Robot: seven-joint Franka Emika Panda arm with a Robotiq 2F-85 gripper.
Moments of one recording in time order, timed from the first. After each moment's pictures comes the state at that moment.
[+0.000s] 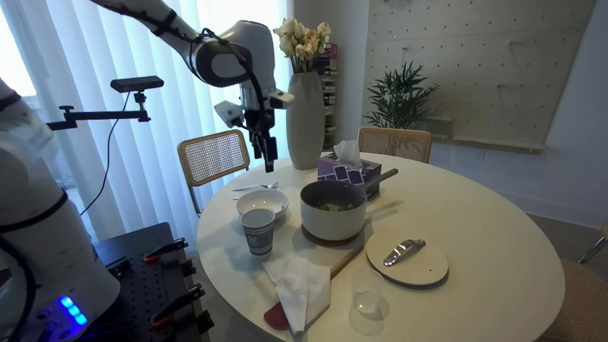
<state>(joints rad) 0.00 -0.19 0.00 -2.50 0.13 2.37 0.01</state>
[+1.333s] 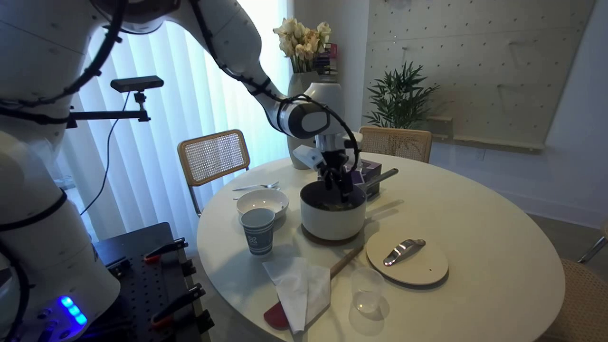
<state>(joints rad) -0.03 0.50 -0.08 -1.94 0.01 2.59 0.05</state>
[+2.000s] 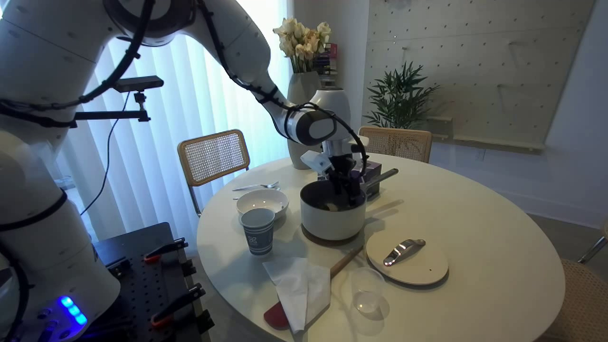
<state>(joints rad) -0.02 0.59 -0.10 -1.86 0.01 2.63 0.05</state>
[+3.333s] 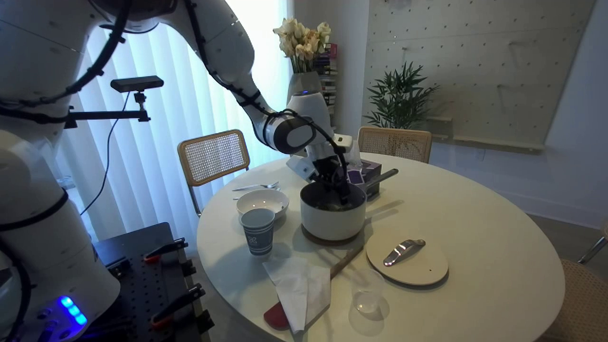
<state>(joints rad) 0.02 0.48 -0.12 -2.09 0.01 2.90 0.05</state>
